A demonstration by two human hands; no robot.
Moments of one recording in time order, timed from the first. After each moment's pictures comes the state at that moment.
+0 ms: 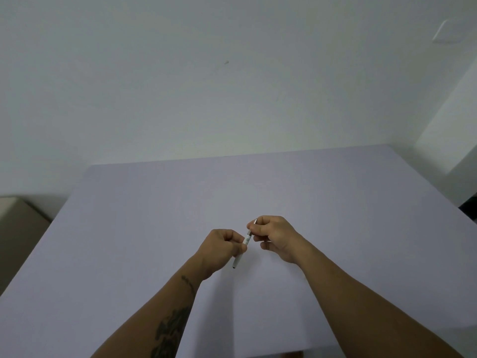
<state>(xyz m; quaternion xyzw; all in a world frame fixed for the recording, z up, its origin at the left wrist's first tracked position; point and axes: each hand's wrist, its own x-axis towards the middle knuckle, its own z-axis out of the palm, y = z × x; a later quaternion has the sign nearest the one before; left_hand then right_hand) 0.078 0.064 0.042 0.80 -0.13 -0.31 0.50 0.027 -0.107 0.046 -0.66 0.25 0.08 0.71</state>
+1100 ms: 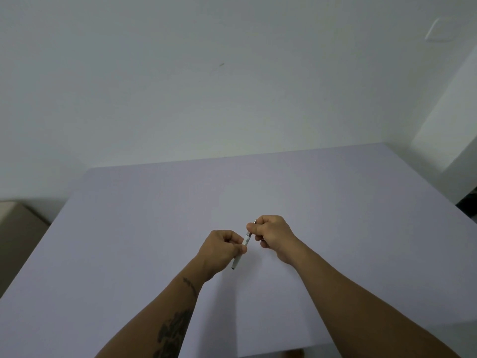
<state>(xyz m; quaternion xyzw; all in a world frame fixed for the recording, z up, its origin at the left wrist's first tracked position) 0.068 0.056 0.043 0.81 -0.12 -0.30 0.49 0.024 -0.104 0.041 -0.70 0.28 0.02 0.66</state>
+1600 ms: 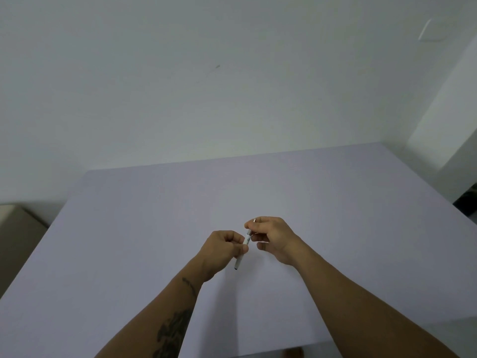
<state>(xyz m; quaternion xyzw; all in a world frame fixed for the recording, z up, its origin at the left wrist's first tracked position) 0.061 0.050 0.052 0.79 -0.13 -0.32 0.51 0.012 -0.112 0.048 -0.62 0.26 0.06 0.74</state>
